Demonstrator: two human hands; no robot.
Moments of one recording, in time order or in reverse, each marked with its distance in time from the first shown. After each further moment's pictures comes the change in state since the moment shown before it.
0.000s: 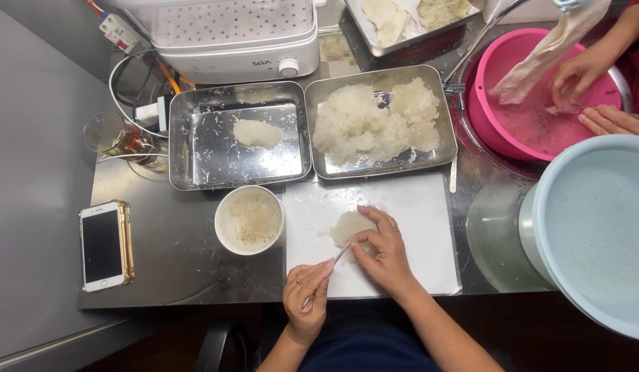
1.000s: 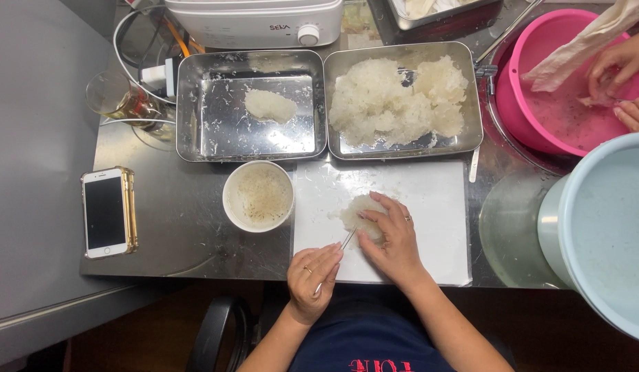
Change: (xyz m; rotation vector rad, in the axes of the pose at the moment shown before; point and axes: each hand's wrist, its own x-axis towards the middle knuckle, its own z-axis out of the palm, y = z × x) left_hand 0.004 -0.005 -0.010 0.141 -0.064 0.157; right_hand -0.003 0.000 0.003 -0.203 -0.035 -0.085
